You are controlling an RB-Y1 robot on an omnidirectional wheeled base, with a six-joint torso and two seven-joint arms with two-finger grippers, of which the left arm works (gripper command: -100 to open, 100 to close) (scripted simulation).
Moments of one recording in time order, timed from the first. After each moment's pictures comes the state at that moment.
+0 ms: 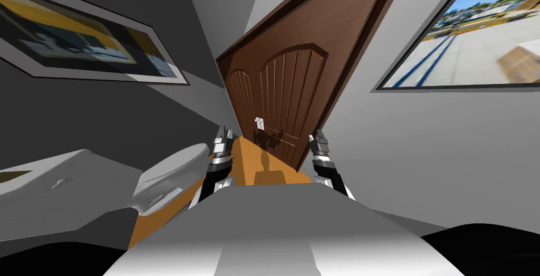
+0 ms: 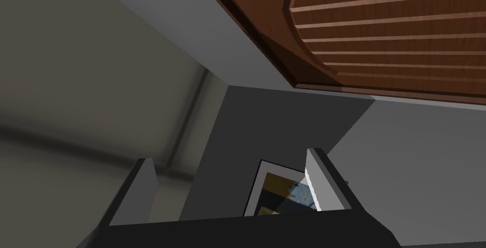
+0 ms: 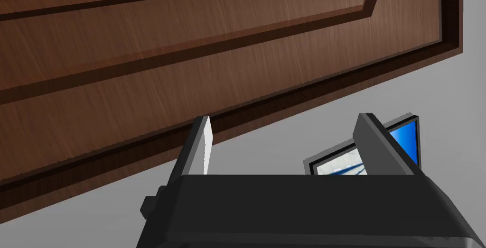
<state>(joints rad) 0.54 -0.01 -0.07 -2.32 -0.08 -0.46 -0.09</state>
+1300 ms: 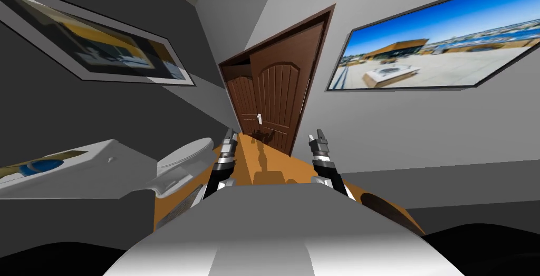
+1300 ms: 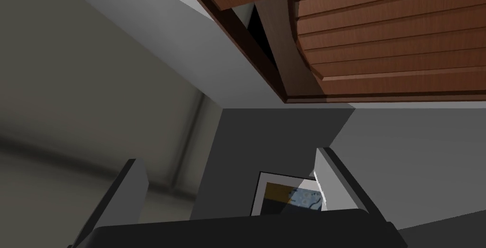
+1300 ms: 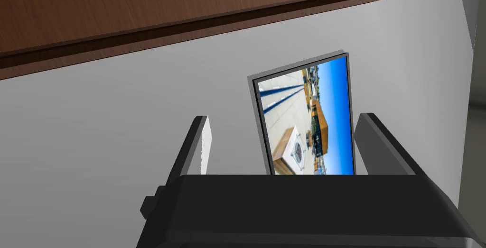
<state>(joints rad) 0.54 0.04 -0.09 -2.27 -0.11 -0.40 -0.11</state>
